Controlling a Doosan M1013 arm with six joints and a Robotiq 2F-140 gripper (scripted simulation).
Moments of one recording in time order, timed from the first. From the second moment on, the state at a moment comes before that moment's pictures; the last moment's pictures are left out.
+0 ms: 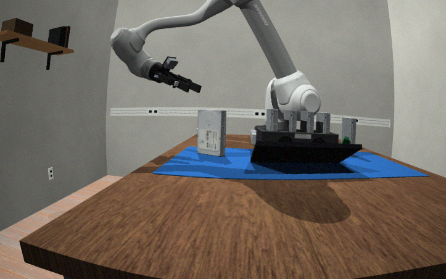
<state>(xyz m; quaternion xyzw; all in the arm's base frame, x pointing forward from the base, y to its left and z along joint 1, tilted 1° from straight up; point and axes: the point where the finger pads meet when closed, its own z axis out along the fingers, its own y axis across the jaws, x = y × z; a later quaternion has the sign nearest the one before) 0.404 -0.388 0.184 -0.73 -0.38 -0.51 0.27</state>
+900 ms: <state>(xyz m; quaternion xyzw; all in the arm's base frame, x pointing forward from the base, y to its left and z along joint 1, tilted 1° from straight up) 0.404 -0.387 0.184 -0.80 -0.42 -0.38 0.21</state>
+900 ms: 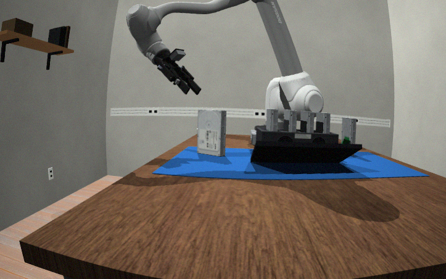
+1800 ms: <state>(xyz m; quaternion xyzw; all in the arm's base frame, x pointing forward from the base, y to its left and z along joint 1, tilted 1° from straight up) 0.404 -0.387 0.184 -0.85 -0.45 -0.24 0.13</state>
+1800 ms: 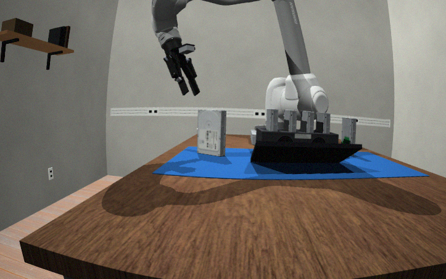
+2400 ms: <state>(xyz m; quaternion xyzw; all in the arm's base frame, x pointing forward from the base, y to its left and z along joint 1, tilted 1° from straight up) 0.404 -0.387 0.184 -0.87 -0.46 -0.17 0.09</state>
